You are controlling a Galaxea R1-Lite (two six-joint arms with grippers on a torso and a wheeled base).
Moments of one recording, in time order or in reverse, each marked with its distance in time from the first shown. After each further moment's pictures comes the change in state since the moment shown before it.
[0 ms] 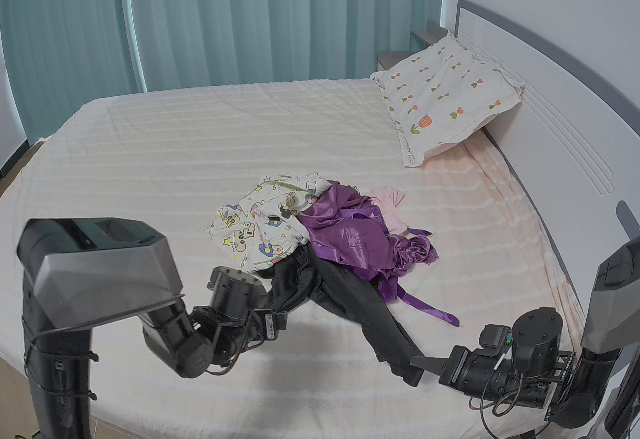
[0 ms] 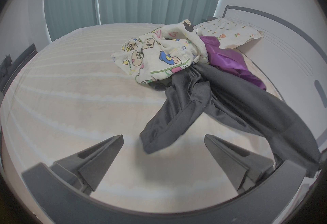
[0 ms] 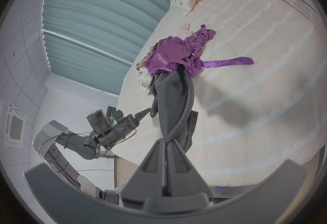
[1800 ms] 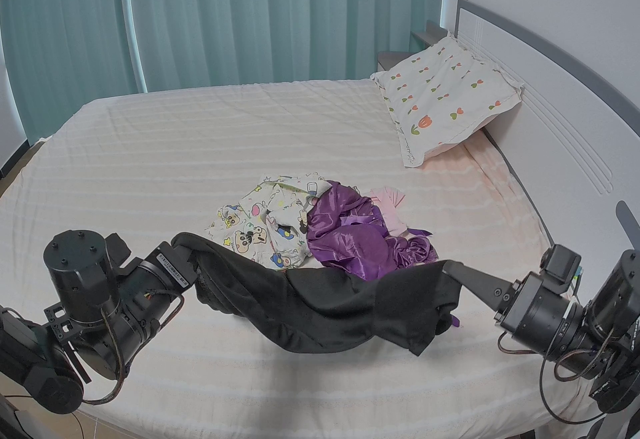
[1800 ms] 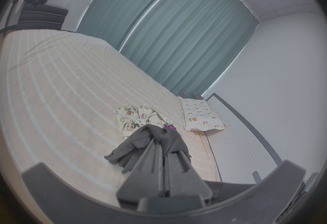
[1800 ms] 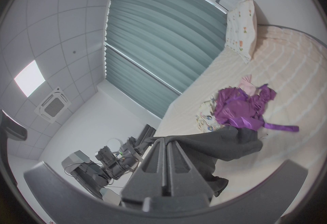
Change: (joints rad) left arm -0.036 -0.719 0.408 -0.242 0.110 -0.344; right arm 0.004 -0.433 -0.107 0.000 0.006 -0.175
